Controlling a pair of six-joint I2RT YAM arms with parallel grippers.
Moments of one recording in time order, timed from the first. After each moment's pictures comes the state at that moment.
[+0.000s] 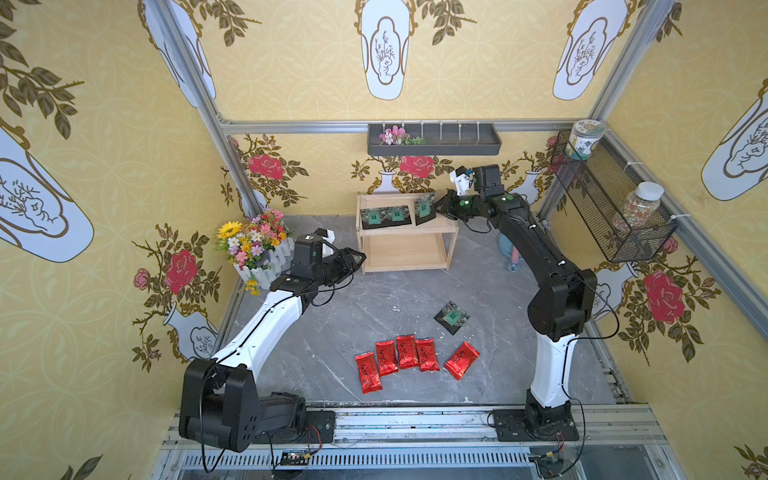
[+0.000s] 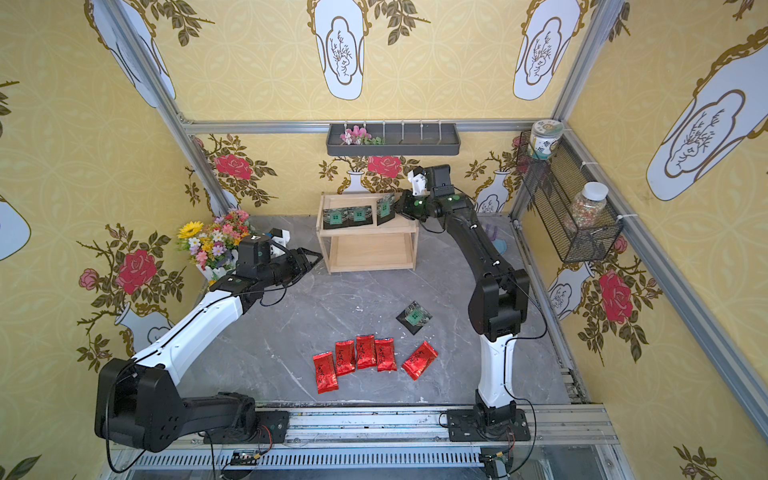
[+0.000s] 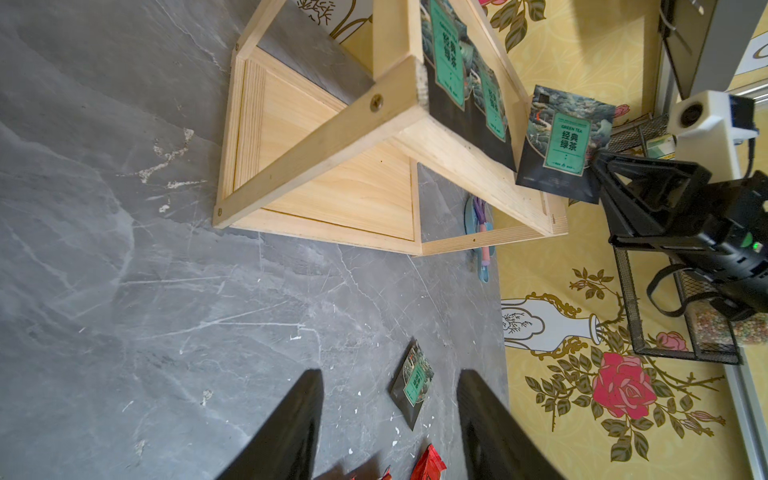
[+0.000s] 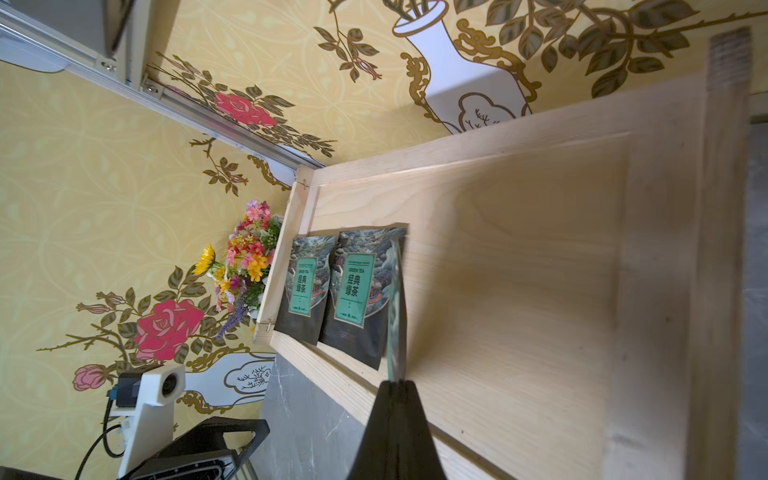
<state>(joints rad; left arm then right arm) -0.23 1.32 0.96 -0.21 0.44 -0.78 0.24 2.06 2.07 -0.65 -0.57 0.49</state>
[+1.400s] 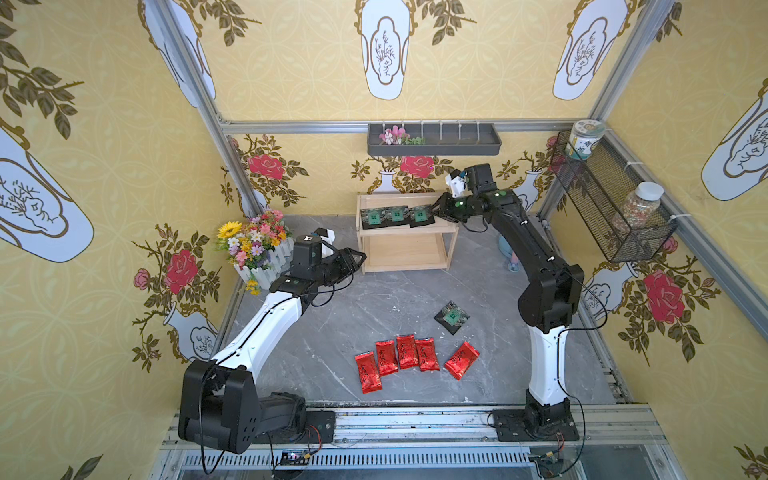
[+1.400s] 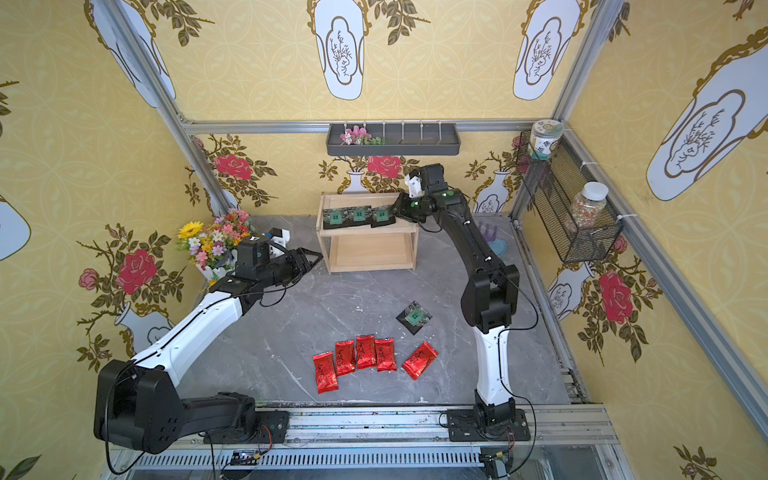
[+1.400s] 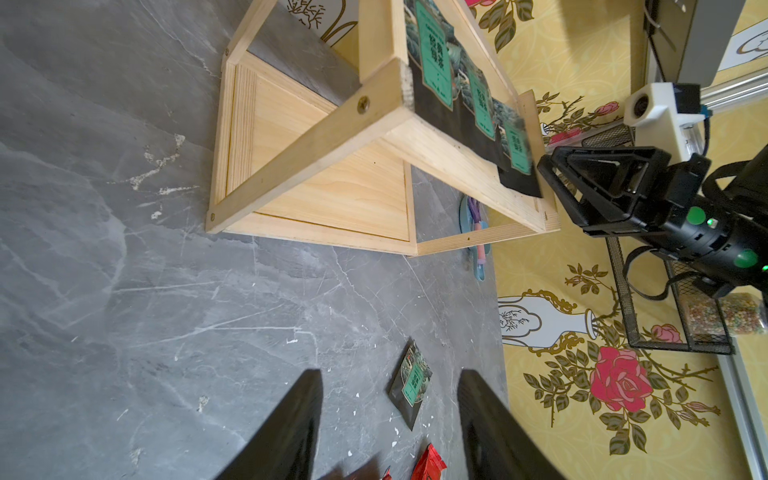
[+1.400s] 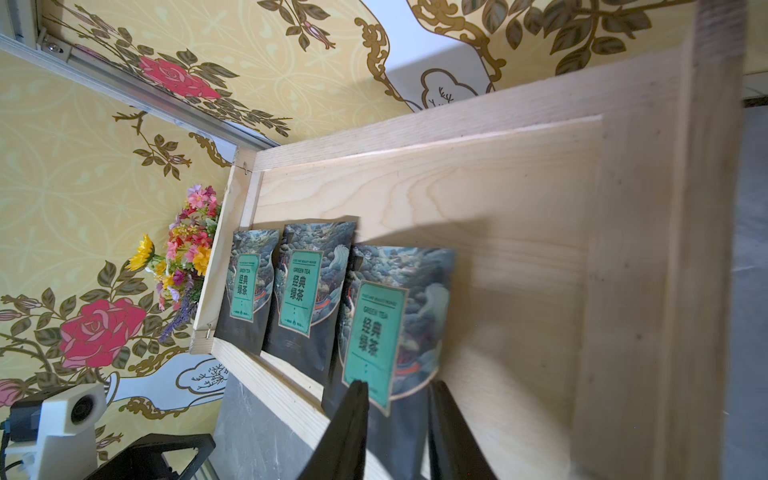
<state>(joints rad) -0.22 1.30 0.94 -0.19 0.45 -0.77 0.25 2.14 2.21 -0.80 -0.49 0.41</state>
